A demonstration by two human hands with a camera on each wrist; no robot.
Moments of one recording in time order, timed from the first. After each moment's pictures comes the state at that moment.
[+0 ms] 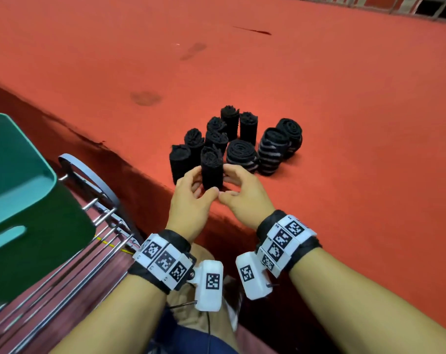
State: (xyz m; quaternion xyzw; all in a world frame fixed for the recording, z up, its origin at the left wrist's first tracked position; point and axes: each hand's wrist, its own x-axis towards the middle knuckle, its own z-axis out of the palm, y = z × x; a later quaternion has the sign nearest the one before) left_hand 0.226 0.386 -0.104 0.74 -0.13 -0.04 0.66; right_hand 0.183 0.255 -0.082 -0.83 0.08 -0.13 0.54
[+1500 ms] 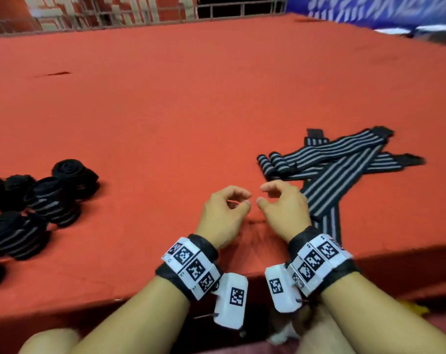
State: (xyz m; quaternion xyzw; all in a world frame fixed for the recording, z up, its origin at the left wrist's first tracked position) left_hand -0.034 0.081 -0.061 0.67 -0.46 -0.29 0.50; right_hand -0.164 0.009 -0.058 -0.72 0.51 -0.34 0.31
